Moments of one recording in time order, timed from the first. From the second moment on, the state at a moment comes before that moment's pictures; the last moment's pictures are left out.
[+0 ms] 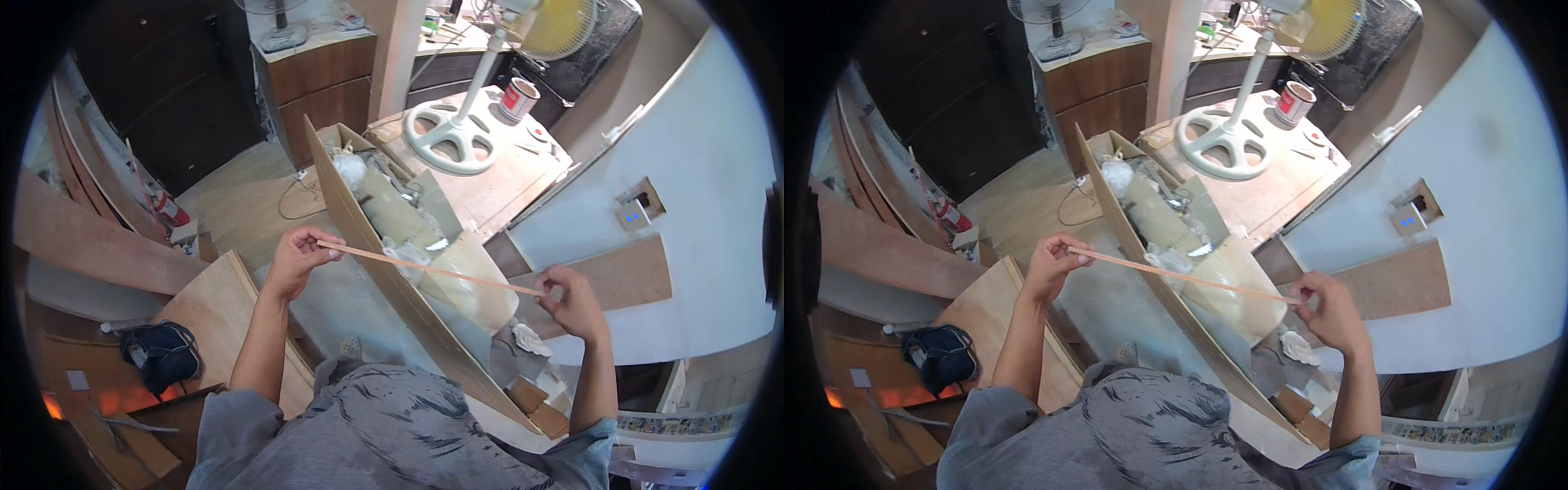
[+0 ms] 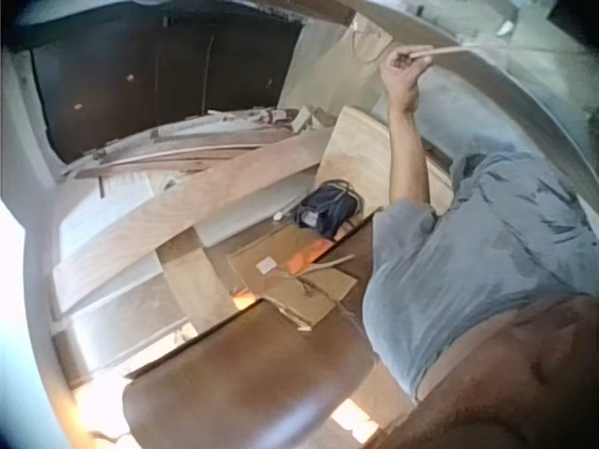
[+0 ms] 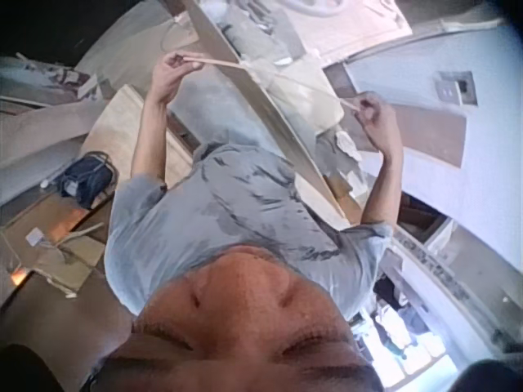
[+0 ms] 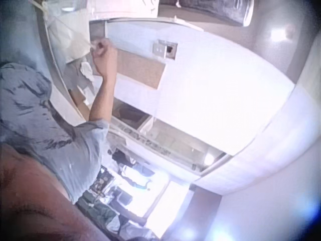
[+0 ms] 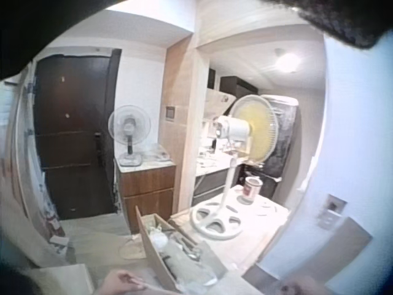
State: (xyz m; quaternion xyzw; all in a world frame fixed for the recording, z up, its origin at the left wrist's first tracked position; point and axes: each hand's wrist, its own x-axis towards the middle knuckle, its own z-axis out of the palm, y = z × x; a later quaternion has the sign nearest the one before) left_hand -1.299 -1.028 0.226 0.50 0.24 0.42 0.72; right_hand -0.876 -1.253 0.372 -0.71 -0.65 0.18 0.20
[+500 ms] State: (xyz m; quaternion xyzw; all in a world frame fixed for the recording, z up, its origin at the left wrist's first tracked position) left_hand -1.378 -0.934 0.206 0.34 0.52 0.49 0.61; right_hand -0.925 -0.985 0.278 -0.65 -0.58 0.41 0.25
